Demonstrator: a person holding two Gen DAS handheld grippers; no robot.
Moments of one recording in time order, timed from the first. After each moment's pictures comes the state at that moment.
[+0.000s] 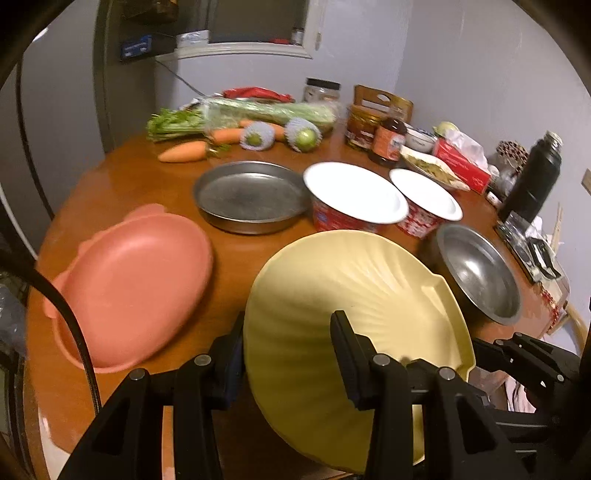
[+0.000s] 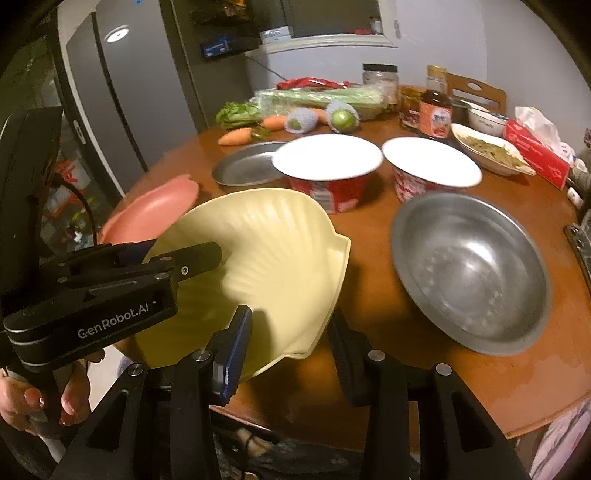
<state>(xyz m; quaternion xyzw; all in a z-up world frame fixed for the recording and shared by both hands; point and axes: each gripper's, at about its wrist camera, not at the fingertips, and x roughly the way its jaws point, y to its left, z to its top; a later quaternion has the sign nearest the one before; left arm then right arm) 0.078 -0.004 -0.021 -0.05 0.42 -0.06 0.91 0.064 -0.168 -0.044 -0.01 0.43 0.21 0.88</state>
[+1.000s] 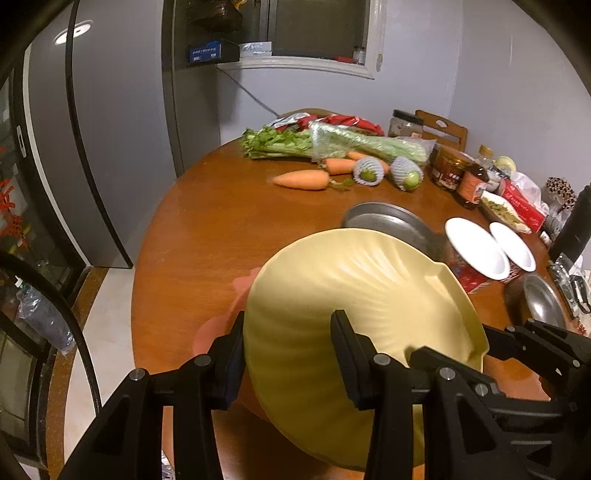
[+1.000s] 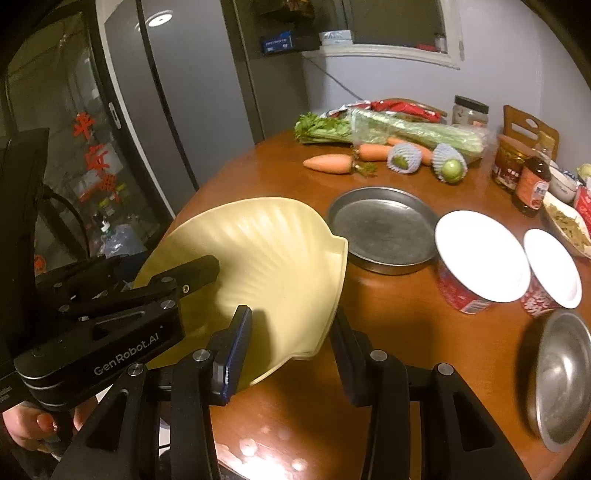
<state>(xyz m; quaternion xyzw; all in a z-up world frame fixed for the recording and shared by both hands) 0.092 0.127 -0.004 -0.05 0.40 0.03 0.91 0.109 -0.022 -0.018 -0.04 0.42 0.27 0.87</state>
